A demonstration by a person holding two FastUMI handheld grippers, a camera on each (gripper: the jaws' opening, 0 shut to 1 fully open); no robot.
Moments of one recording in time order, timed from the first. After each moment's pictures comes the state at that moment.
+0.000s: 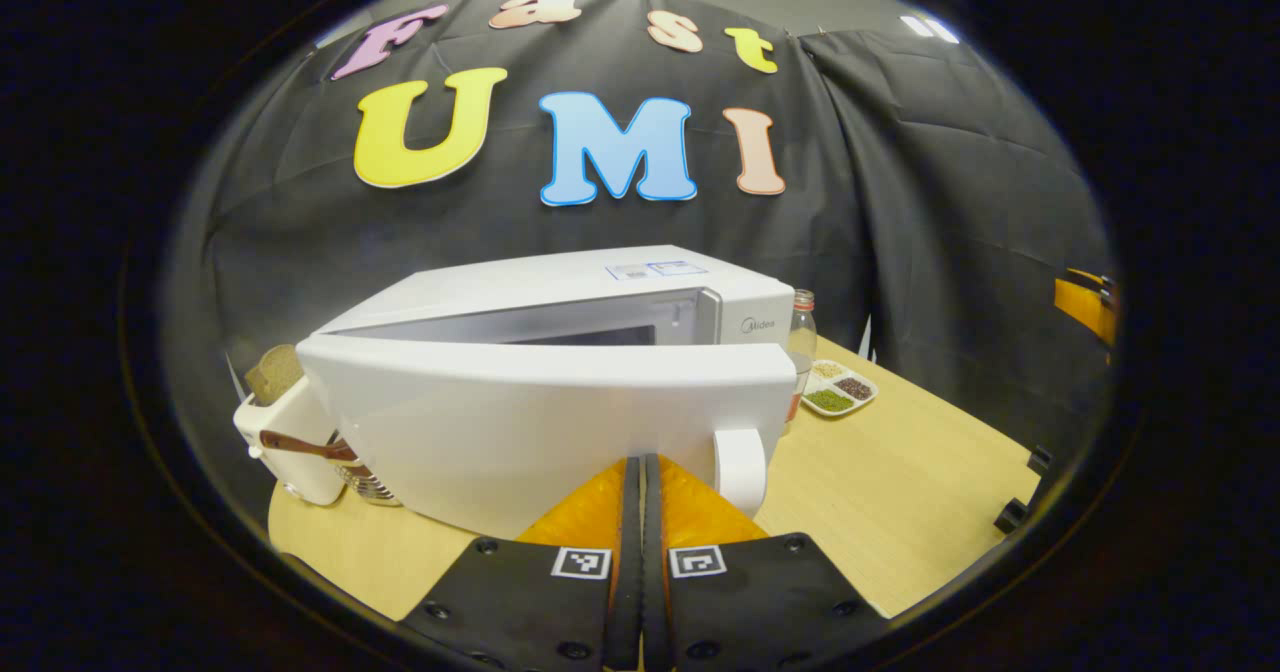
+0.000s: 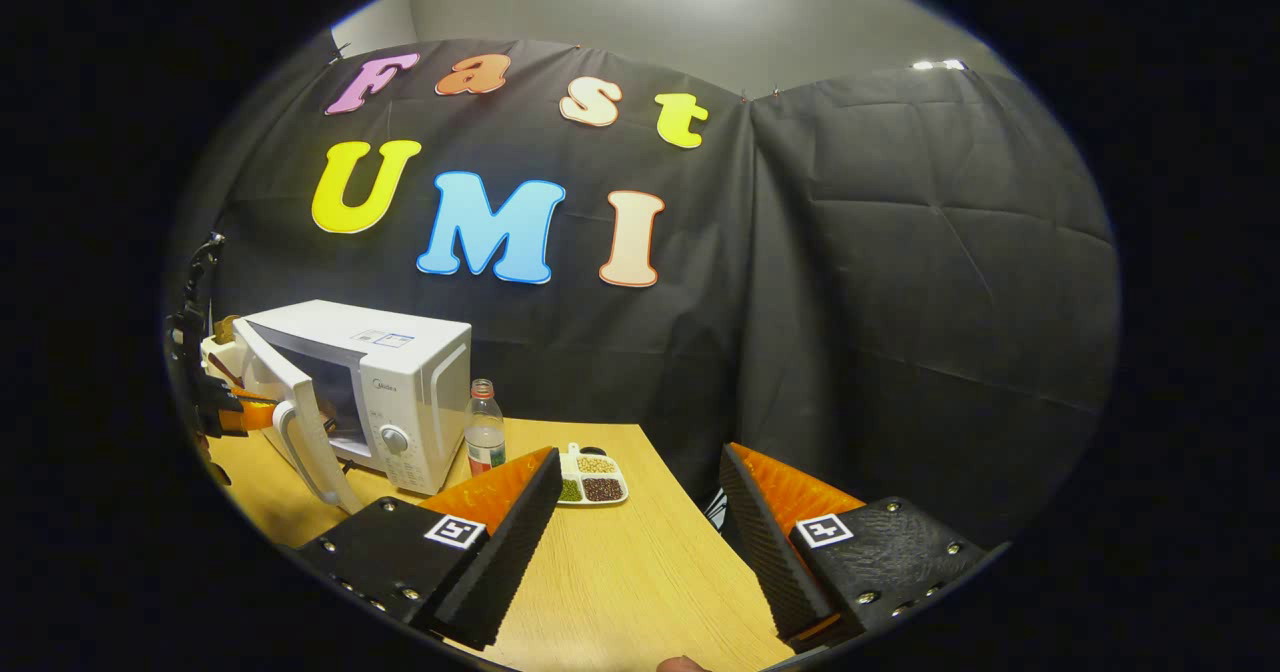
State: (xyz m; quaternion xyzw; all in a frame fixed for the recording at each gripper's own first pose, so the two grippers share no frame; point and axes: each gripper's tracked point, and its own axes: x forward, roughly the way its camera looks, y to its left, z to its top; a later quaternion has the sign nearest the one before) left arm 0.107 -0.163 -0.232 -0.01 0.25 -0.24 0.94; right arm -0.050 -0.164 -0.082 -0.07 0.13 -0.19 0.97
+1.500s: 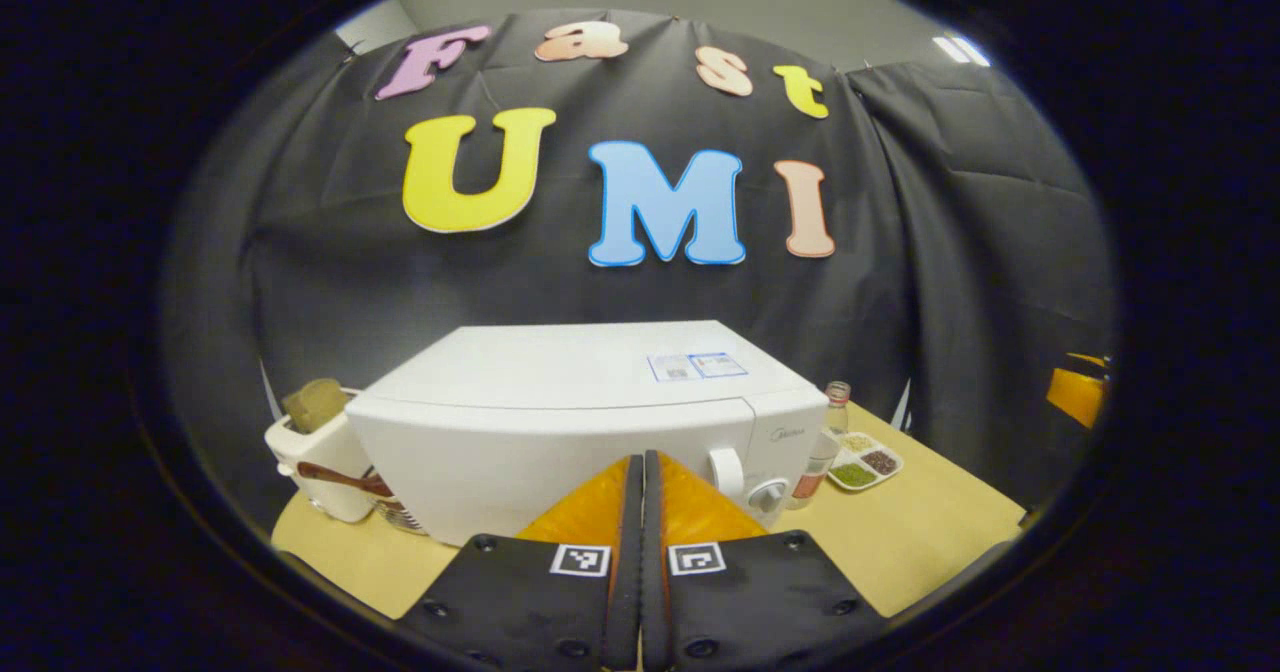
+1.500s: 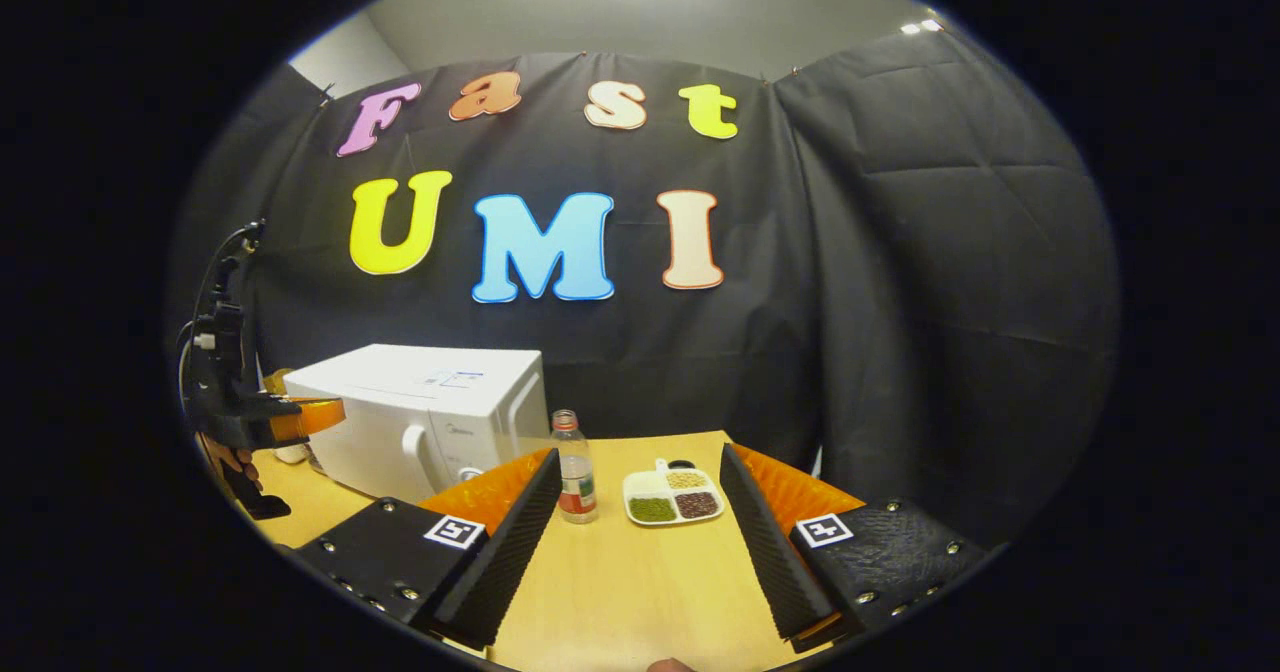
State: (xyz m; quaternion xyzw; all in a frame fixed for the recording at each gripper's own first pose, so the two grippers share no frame) left arm 0.129 -0.131 -0.138 -0.03 0.18 -0.16 0.97; right arm 0.008 -0.084 -0.081 0.01 0.11 -0.08 0.99
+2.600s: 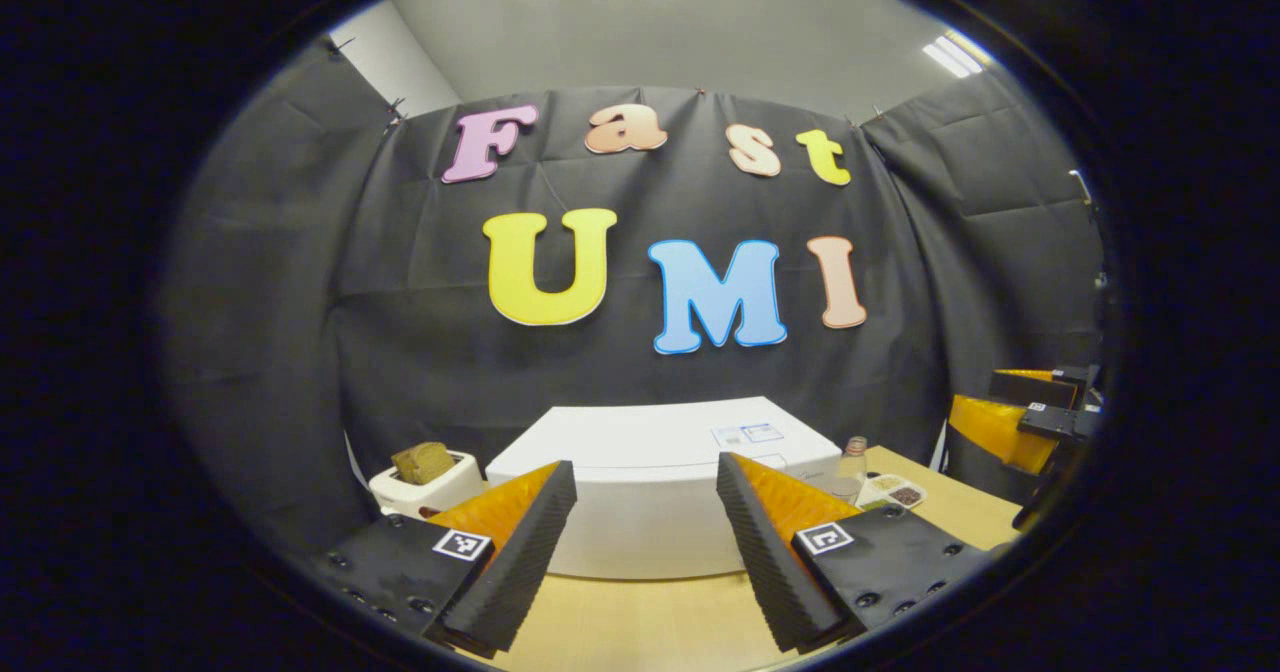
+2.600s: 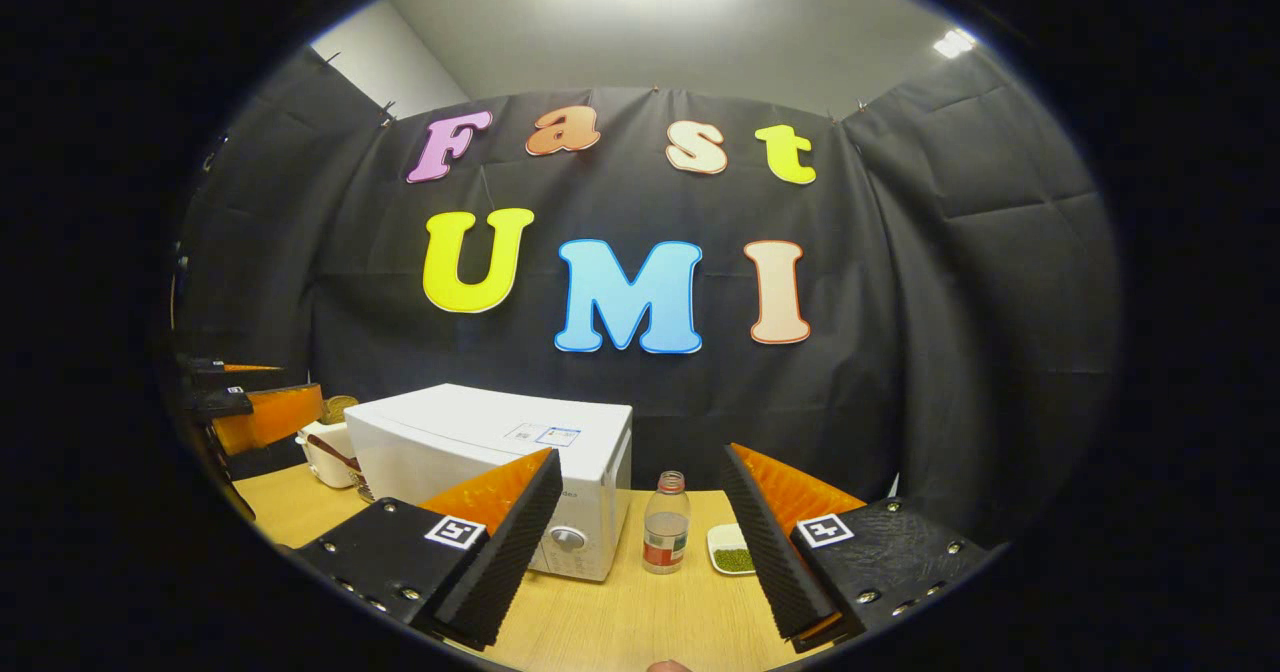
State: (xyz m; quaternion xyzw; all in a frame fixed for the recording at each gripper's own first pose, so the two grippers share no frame) left arm 0.075 -0.057 -0.061 -0.02 0.08 -0.08 0.99; right arm 0.051 -0.005 -0.050 -0.01 0.04 0.00 1.00
